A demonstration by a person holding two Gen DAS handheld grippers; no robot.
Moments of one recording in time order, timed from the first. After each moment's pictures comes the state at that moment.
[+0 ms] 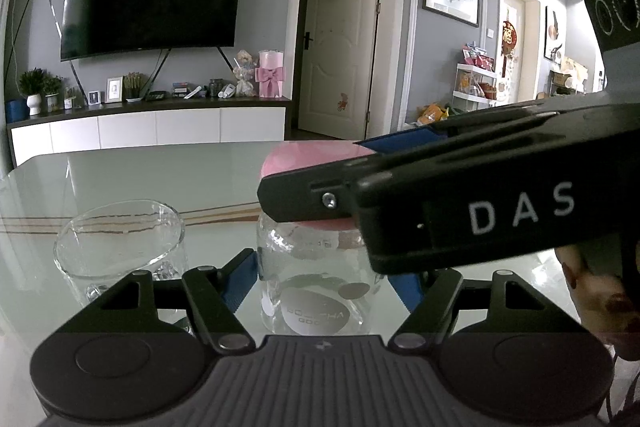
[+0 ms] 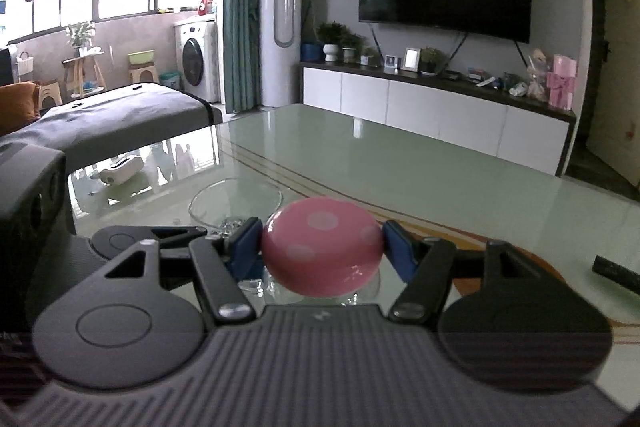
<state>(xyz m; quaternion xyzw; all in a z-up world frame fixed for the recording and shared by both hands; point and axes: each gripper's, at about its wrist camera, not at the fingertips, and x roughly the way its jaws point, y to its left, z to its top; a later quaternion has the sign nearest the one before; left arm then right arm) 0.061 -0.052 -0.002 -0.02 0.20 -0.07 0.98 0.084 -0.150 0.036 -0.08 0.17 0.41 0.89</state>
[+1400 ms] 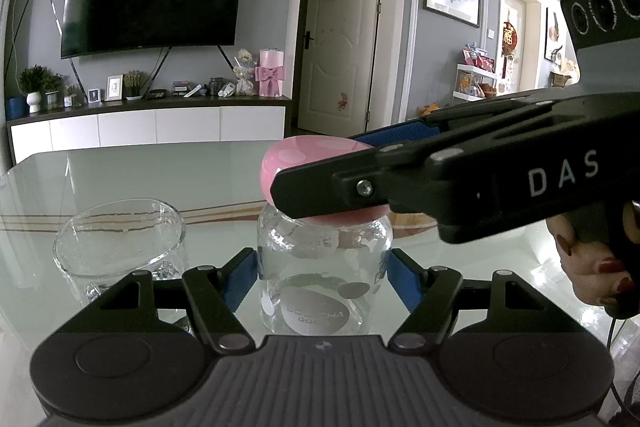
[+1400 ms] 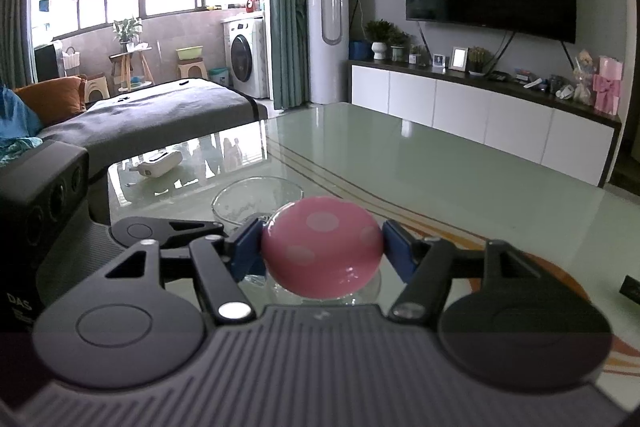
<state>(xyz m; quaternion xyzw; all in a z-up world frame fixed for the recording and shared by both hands) 0.057 -0.054 -0.007 -0.02 0.20 -0.07 0.98 0.107 -0.164 0.039 -0.08 0.18 0.49 0.85</state>
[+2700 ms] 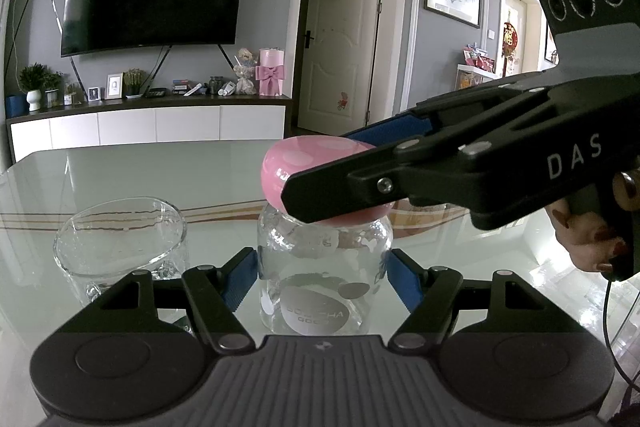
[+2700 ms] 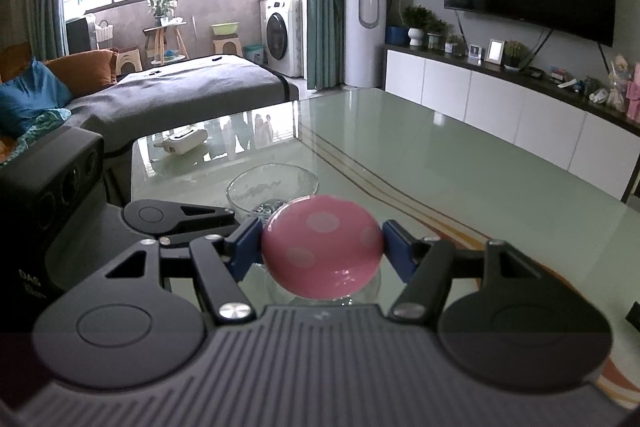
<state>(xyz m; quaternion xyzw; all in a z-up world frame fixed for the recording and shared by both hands) 0.050 -0.054 -0.009 -0.02 0.20 -0.07 0.98 0.124 -0.171 0.046 -0.12 0.19 0.53 0.82</state>
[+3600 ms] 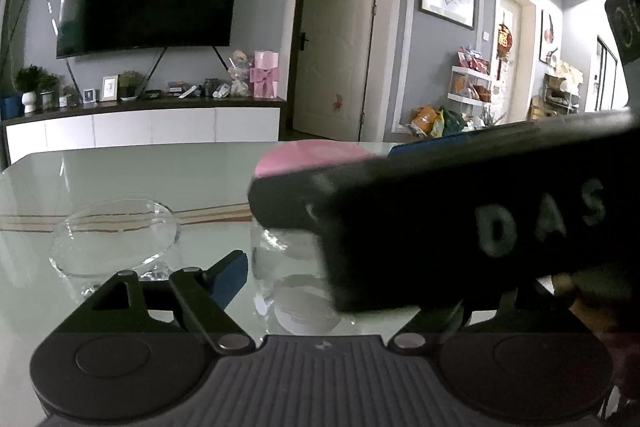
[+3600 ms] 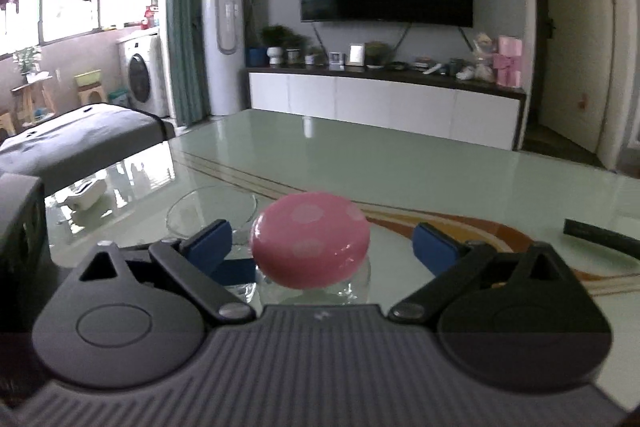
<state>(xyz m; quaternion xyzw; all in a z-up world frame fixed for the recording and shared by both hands) 0.044 -0.058 -0.010 -0.01 0.19 -0.08 0.98 0.079 -0.149 0.030 -0.05 0.18 0.32 0.93</state>
